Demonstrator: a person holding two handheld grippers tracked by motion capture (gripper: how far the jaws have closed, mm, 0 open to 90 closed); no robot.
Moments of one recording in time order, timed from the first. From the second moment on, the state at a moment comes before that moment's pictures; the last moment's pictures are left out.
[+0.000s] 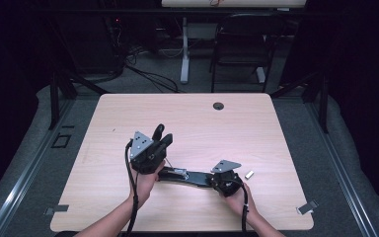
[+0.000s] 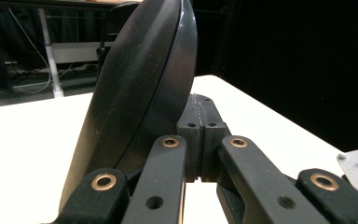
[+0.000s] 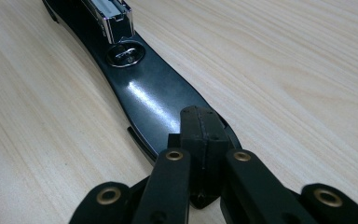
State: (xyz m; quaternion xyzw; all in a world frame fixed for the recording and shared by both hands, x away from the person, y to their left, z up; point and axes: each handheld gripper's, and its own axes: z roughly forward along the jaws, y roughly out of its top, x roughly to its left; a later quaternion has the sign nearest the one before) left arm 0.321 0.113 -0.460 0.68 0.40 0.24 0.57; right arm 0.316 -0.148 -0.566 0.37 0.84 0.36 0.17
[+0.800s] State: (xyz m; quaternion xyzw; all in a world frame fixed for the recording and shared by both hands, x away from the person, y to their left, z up) left arm 0.323 0.143 -0.453 0.67 0.41 0.27 0.56; right arm 0.315 -0.146 -0.566 0.36 0.84 0.36 0.17
